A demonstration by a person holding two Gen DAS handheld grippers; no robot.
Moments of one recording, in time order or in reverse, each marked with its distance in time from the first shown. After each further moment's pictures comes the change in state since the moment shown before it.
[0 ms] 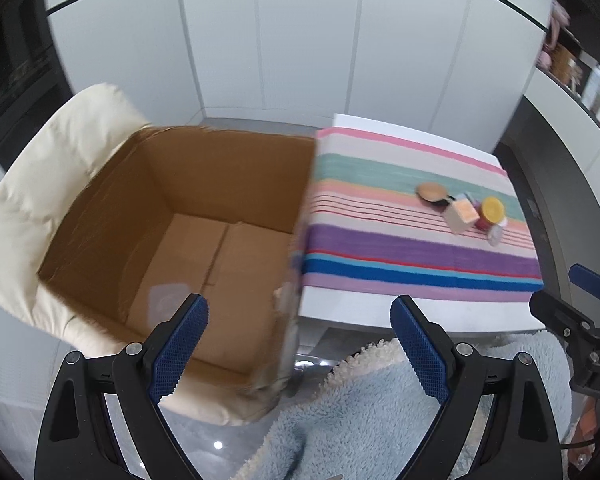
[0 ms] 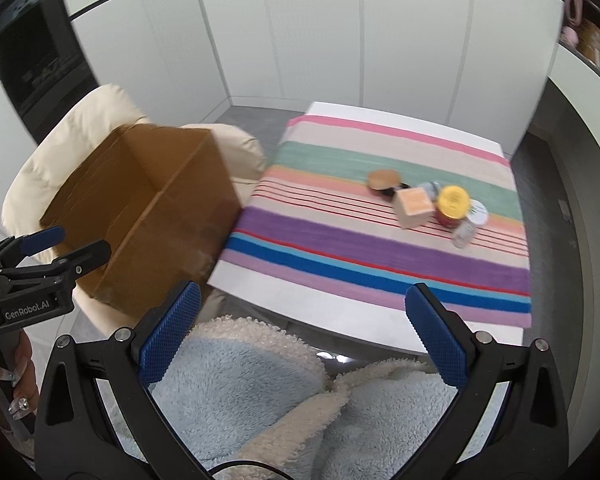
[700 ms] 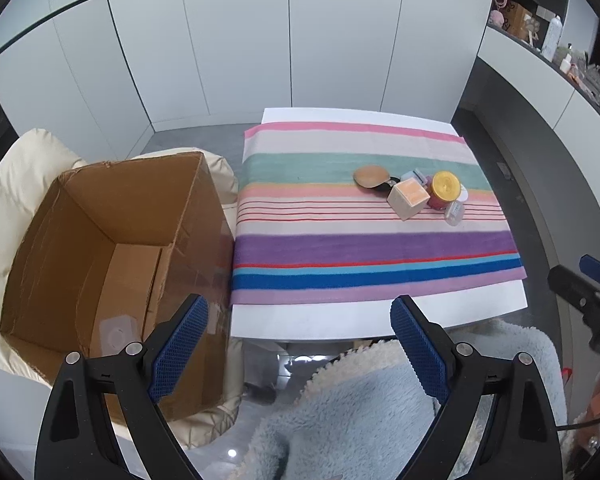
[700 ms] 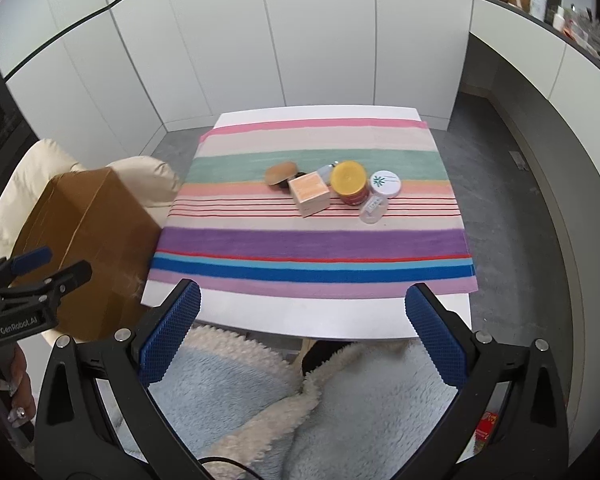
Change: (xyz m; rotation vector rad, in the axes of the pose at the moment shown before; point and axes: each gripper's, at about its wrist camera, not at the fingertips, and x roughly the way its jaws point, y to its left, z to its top) left arm 0.029 -0.090 0.020 0.148 0.034 -0.071; right arm -0.015 -0.117 -0.020 0.208 -0.020 -0.121
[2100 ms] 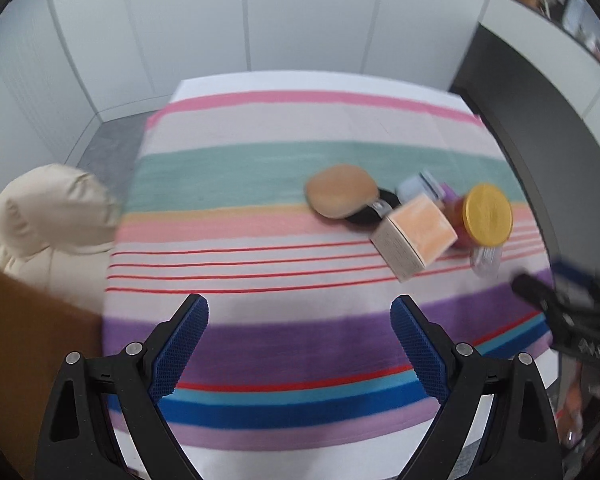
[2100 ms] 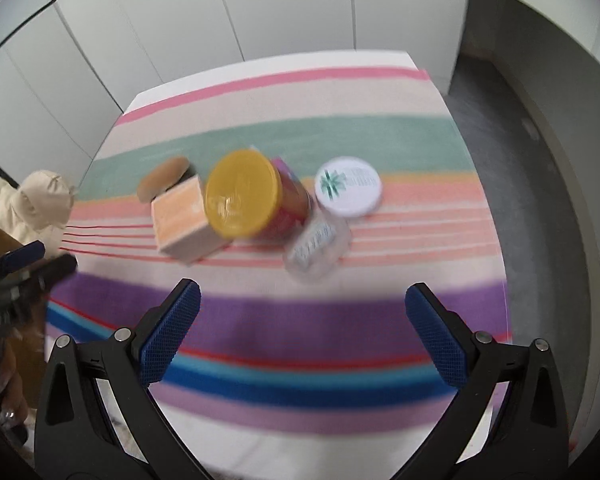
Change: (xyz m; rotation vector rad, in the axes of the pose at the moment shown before) left arm 0.227 -0.086 0.090 0.050 0.090 -0.083; right arm 0.227 -0.103 0.059 0.016 0.093 -0.018
